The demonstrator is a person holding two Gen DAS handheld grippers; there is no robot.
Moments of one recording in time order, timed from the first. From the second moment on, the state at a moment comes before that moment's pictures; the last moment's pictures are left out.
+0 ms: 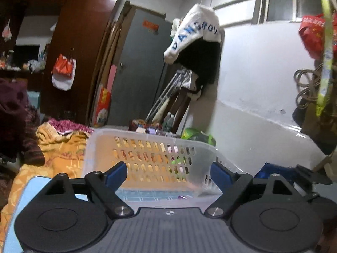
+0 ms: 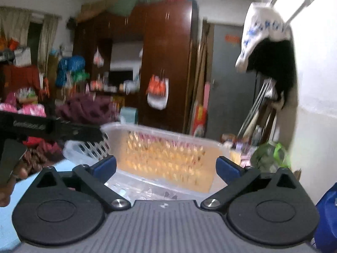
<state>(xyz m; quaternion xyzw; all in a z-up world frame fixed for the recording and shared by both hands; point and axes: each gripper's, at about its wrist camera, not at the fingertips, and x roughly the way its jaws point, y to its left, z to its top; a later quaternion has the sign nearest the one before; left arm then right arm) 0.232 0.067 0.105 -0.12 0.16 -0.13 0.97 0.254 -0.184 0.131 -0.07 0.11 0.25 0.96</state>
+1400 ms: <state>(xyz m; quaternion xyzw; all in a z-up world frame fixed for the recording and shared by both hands) 0.075 0.099 -0.019 -0.07 0.13 -0.08 0.99 0.165 -0.283 0.011 0.01 0.11 0.22 0.97</state>
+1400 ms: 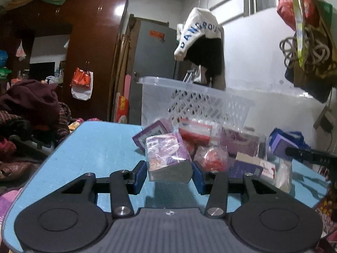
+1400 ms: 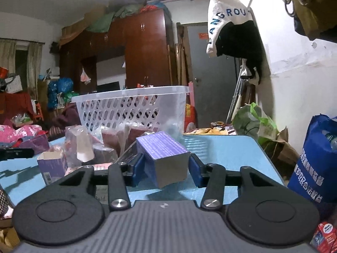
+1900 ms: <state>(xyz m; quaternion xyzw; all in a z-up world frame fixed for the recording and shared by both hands) 0.162 0.084 0.098 -0.11 0.09 -0.16 0.98 0.246 -0.217 0.129 -0.04 0.12 0.23 0.96</state>
